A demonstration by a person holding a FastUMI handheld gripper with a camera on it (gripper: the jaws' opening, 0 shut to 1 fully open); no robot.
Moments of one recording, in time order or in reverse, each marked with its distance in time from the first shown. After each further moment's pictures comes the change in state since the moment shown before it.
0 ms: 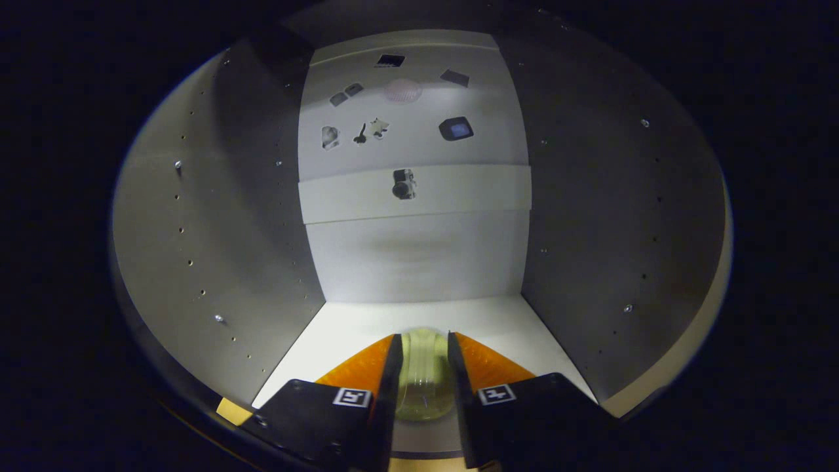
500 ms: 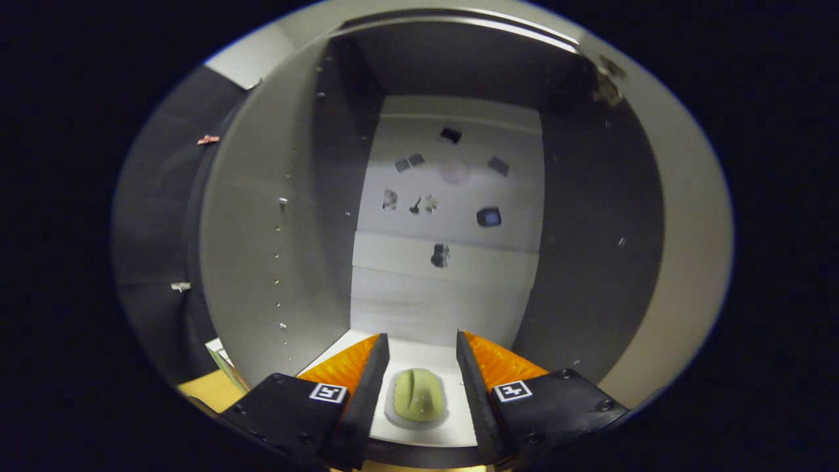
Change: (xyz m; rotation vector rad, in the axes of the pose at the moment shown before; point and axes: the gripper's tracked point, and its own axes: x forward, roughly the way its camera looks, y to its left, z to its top) arm -0.097 0.037 0.058 -0.253 -0.254 0.067
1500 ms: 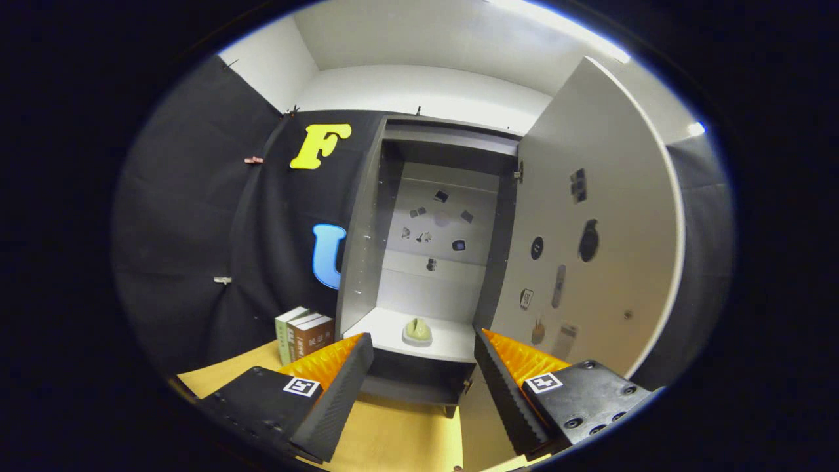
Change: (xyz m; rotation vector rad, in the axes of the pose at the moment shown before) arm -0.328 0.005 0.029 0.025 -0.051 0.029
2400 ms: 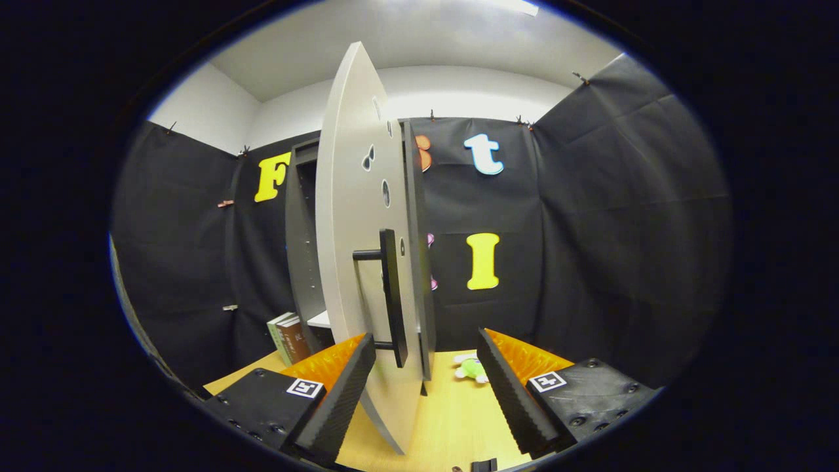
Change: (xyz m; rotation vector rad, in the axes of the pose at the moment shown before) arm -0.075 -0.216 -0.050 0.244 0.052 0.003
